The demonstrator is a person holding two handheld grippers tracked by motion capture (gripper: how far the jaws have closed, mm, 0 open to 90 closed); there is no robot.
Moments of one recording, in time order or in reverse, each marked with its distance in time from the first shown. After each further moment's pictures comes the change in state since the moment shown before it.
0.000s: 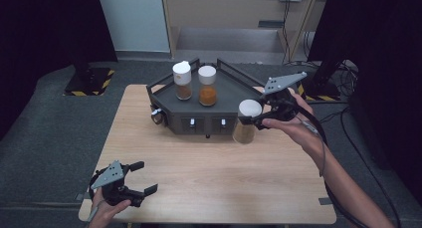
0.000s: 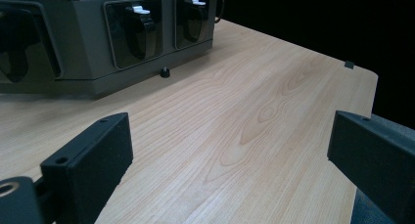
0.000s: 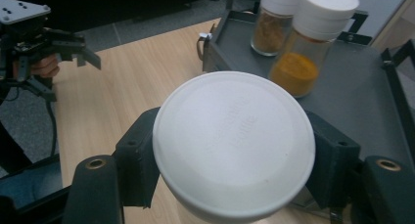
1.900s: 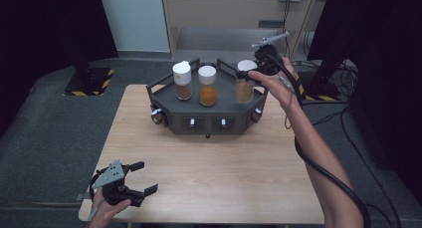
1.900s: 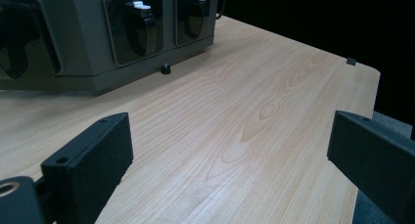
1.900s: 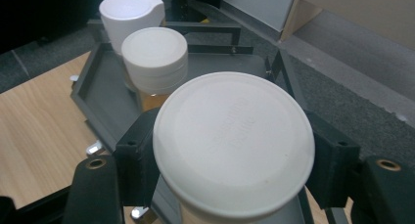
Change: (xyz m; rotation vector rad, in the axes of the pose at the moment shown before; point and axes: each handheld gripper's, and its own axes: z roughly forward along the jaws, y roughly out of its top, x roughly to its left) left arm 0.001 0.001 0.001 0.011 0.003 -0.001; right arm -0.067 0.056 0.058 0.028 -0.271 0.159
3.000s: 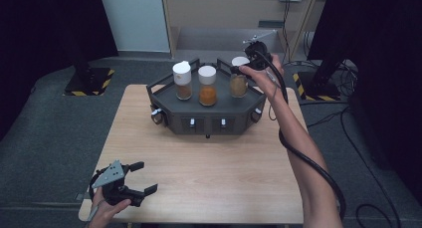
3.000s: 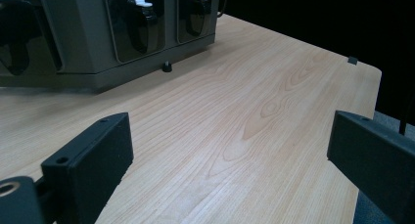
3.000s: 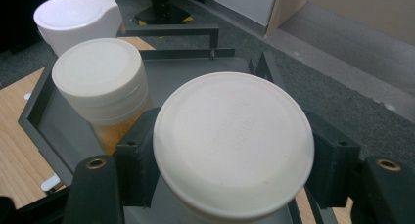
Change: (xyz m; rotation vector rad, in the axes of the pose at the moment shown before) left arm 0.001 0.000 0.000 0.009 0.003 -0.003; right arm -0.006 0.010 0.047 0.017 -0.054 0.050
